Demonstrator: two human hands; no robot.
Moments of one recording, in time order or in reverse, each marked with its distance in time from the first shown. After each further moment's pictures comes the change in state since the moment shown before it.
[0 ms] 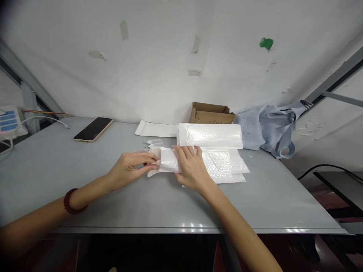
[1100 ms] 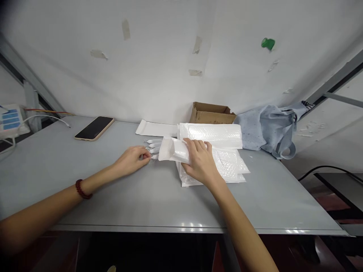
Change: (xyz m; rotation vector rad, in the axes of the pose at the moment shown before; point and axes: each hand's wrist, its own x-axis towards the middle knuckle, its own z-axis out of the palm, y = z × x) left_hand 0.011 -0.035 -0.004 0.302 -0.224 -0.398; right_hand 0.003 0.020 -0.011 -0.039 0.025 0.122
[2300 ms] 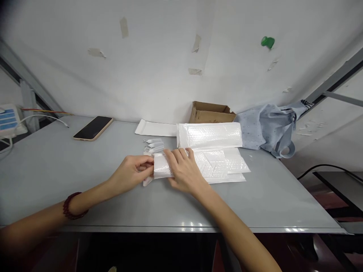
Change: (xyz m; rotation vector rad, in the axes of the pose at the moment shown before) left_hand -0.032 0.050 0.002 -0.593 0.050 0.038; right_hand -0.007 -0.035 0.019 -0.052 -0.034 -0.248
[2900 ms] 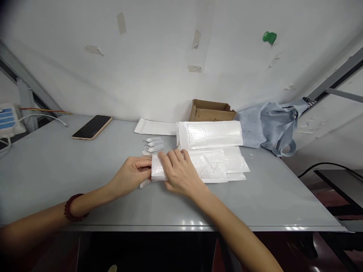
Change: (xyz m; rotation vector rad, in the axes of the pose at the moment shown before) left_hand -0.004 0.003 0.008 -0.083 0.004 -0.003; right_hand 0.003 -0.013 -0.005 -0.070 0.004 -0.070
